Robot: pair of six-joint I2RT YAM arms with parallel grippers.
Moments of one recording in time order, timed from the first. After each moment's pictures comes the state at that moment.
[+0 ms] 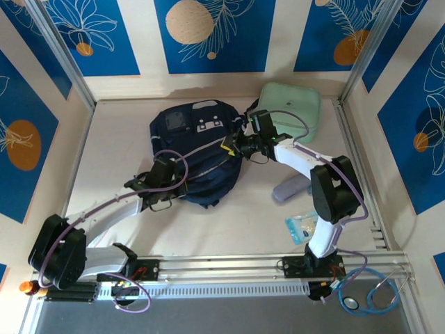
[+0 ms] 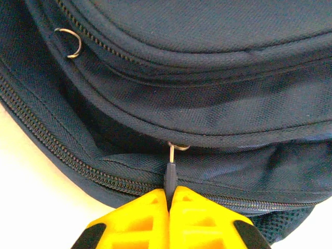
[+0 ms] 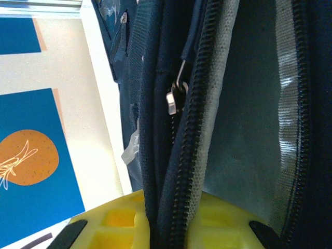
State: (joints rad) left arm -0.55 1.24 0.69 -0.37 0.04 -0.70; right arm 0.42 1.78 1.22 -0.16 -0.60 1.07
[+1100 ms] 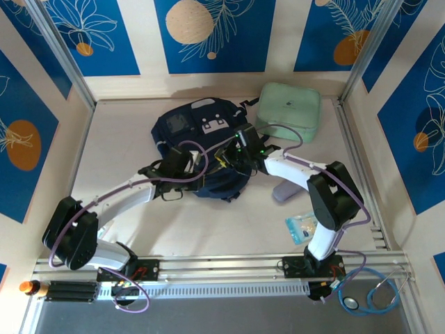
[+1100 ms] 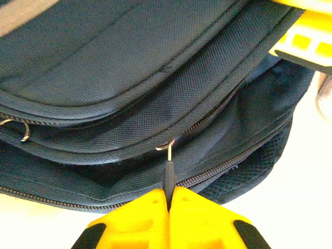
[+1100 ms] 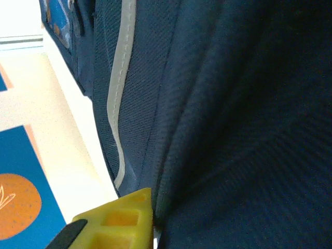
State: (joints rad) left arm -0.64 1.40 0.88 -0.39 0.15 -0.49; right arm 0.59 1.74 1.14 -0.16 -0.31 1.30
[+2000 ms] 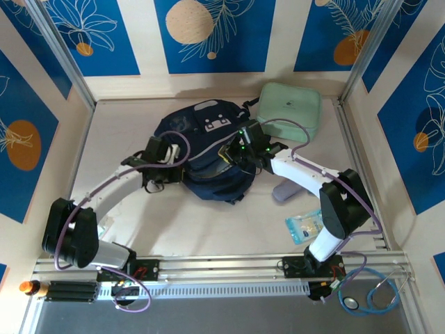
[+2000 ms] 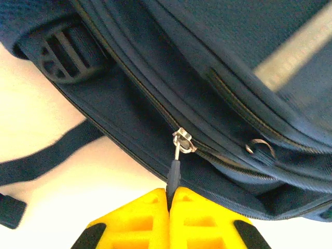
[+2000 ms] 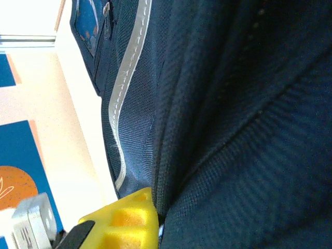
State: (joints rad) left arm -0.36 1.41 0.93 -0.55 0.19 -0.31; right arm 0.58 1.64 1.15 -0.25 -0.28 1.23
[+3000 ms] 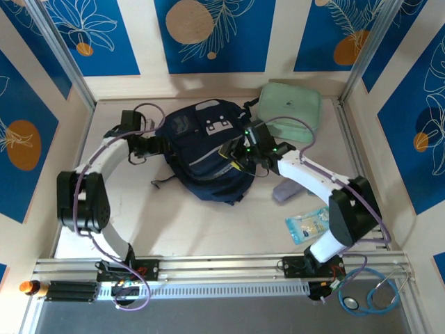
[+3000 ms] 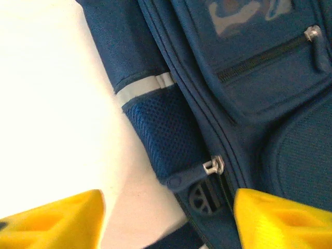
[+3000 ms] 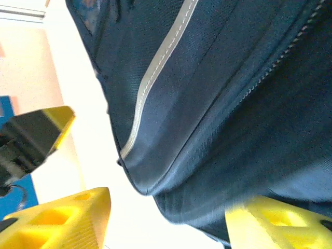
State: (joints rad) left arm -0.08 1.65 1.21 -0.57 0.25 -0.24; right arm 0.56 1.53 1.13 -0.39 -0.28 1.08
